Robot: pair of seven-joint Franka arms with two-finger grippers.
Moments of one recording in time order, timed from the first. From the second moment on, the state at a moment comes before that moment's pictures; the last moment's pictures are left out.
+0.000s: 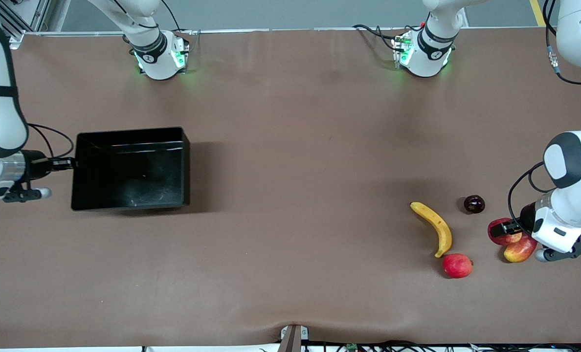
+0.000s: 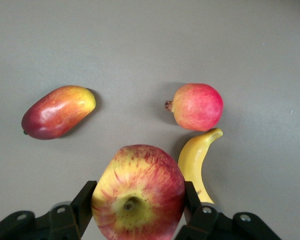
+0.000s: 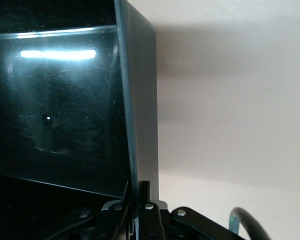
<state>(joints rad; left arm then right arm) 0.25 0.53 -0.24 -1.49 0.13 2.07 -0.23 -0.30 0.33 0.08 -1.79 0.10 1.70 -0.30</state>
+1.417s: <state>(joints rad) 0.24 0.45 -0.31 -1.47 0.06 2.00 -0.29 0.43 0.47 0.09 -1.77 0.41 2.18 0.46</state>
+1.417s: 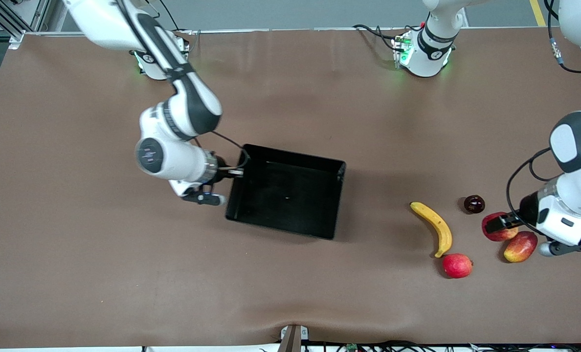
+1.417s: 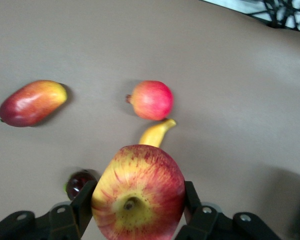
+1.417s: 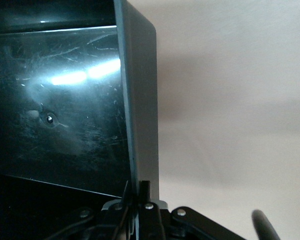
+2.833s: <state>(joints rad) -0.23 0.67 -0.50 -1.58 0.29 2.13 -0.83 0.12 0.50 0.02 -1.24 0.10 1.49 0.35</state>
